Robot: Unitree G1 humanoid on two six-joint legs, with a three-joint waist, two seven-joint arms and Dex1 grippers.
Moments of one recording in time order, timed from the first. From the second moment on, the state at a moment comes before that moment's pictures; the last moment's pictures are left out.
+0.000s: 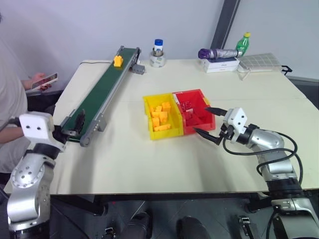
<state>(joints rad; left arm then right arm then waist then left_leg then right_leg) -0.03 0.40 0.46 -0.40 -0.34 0.25 -0.25 -0.45 -0.59 -0.05 0.21 0.25 -0.12 0.95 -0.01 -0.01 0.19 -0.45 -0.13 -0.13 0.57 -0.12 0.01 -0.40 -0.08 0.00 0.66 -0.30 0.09</state>
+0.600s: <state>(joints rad) -0.03 0.39 0.46 -0.40 -0.38 0.28 -0.21 -0.45 -0.59 -0.05 0.22 0.25 -0.13 0.95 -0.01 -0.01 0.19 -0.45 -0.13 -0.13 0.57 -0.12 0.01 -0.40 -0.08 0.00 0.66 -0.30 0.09</state>
